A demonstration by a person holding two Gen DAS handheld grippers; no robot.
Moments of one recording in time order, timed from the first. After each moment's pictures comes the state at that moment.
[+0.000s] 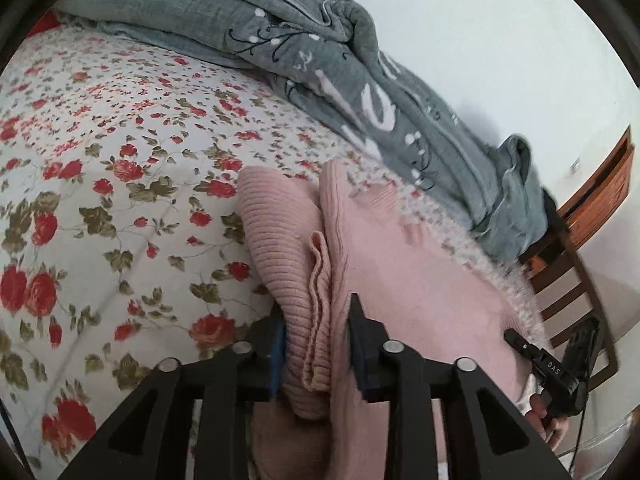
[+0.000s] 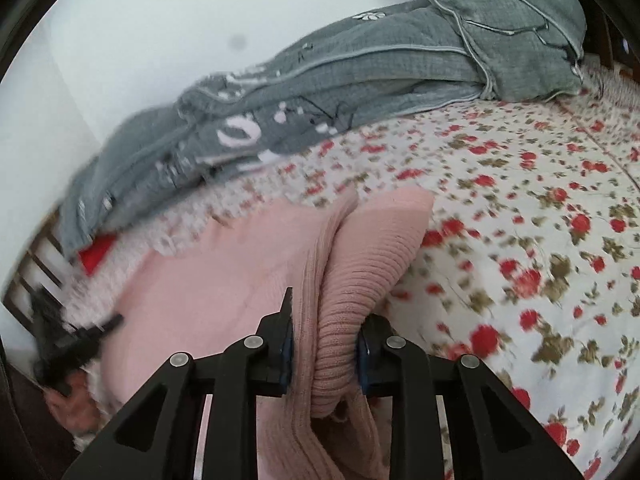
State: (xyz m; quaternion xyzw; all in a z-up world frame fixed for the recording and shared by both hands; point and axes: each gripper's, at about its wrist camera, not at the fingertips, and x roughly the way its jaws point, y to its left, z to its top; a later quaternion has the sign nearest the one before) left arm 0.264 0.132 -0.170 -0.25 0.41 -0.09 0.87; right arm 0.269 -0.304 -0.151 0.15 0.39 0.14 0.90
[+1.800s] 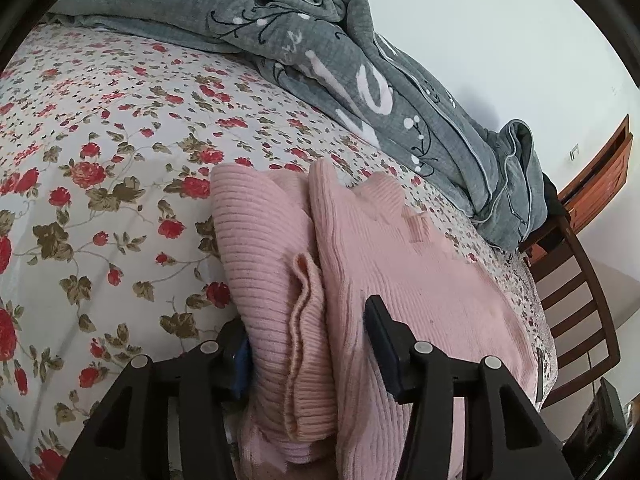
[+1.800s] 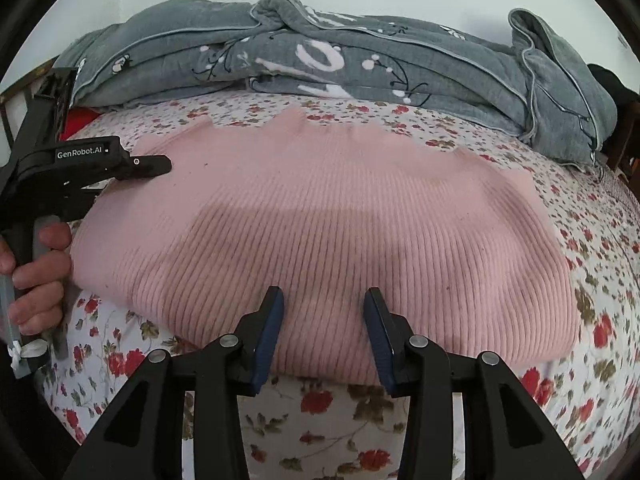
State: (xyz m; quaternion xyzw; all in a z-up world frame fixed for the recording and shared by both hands) left arm 0.288 0.123 -0.181 -0.25 0.42 -0.12 0.86; right arm 0.184 -0.138 -0.169 -0.06 0.41 0.09 0.91
